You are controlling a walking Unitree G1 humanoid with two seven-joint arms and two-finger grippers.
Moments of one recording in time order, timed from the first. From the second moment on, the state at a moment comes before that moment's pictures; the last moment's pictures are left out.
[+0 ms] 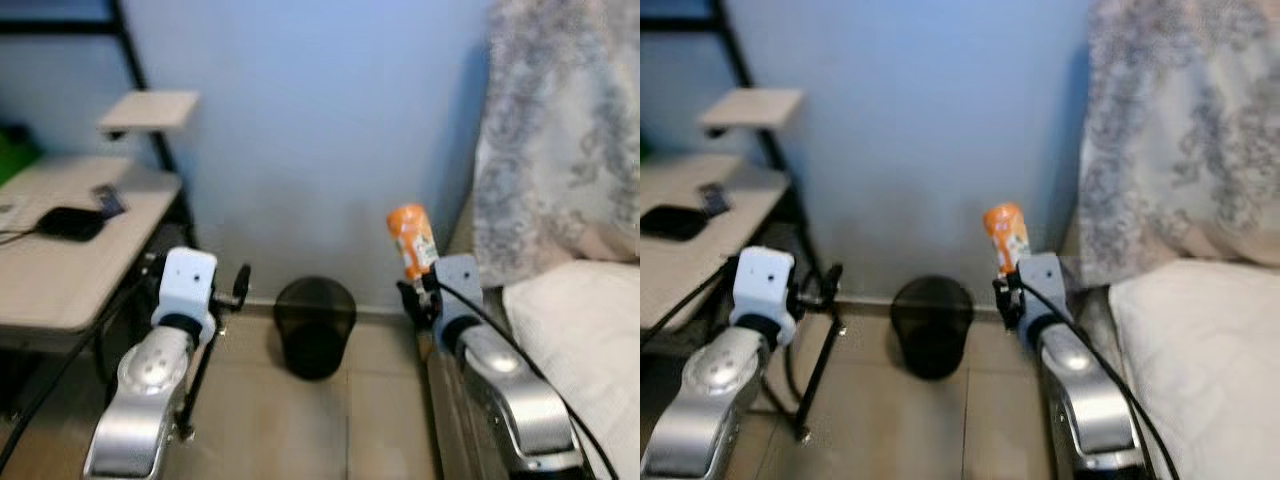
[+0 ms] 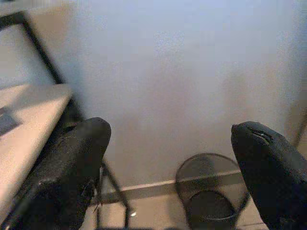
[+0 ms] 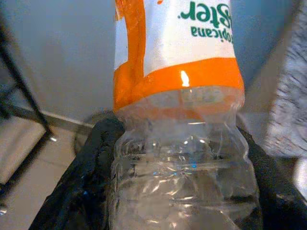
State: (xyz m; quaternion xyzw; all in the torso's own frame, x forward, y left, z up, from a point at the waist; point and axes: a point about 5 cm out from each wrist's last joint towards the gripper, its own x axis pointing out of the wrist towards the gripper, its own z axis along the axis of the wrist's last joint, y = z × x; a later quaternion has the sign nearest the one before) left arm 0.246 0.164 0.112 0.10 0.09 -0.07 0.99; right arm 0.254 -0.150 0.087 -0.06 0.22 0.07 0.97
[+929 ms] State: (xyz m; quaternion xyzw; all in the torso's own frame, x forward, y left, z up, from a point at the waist) left arm 0.246 0.171 0.112 0.11 0.10 -0.07 0.99; right arm 0.260 -0.138 0.087 -0.08 0.22 0.10 0.97
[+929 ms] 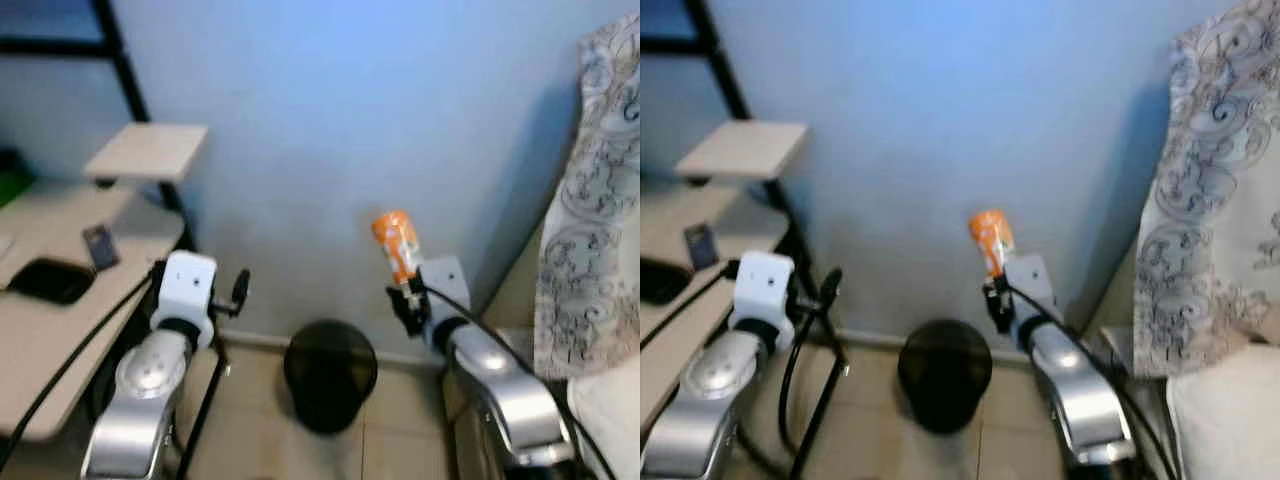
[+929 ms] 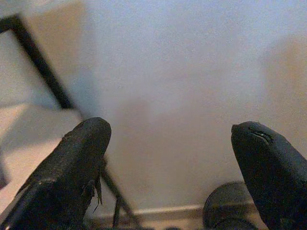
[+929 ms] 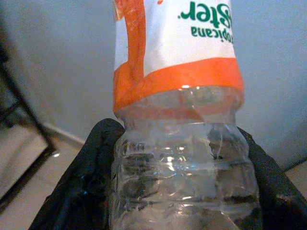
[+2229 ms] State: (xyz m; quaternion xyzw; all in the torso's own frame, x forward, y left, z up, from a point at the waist) left arm 0.229 0.165 0.082 0.24 0.19 -0.42 0.85; right arm 0.319 -0.104 0.018 -0.24 0.32 0.18 0.90
